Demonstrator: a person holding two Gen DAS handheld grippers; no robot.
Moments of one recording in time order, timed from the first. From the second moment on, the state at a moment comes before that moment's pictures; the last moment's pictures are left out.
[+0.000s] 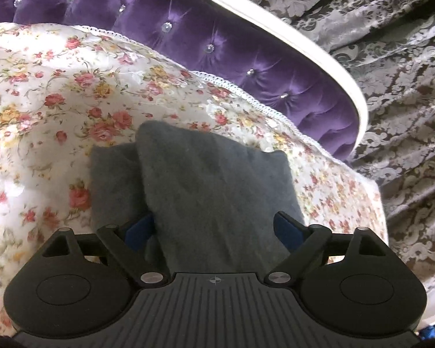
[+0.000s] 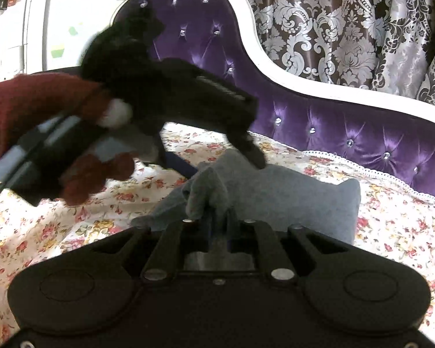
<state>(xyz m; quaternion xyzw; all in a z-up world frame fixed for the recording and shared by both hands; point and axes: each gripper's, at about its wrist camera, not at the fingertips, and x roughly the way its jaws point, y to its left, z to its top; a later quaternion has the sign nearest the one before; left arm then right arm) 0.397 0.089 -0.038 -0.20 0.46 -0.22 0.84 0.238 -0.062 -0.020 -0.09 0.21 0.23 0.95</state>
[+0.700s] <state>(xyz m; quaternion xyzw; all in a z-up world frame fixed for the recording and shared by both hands) 0.409 0.093 -0.033 -0.04 0.44 -0.16 0.88 0.243 -0.021 -0.033 -0.07 0.25 0.25 0.93</state>
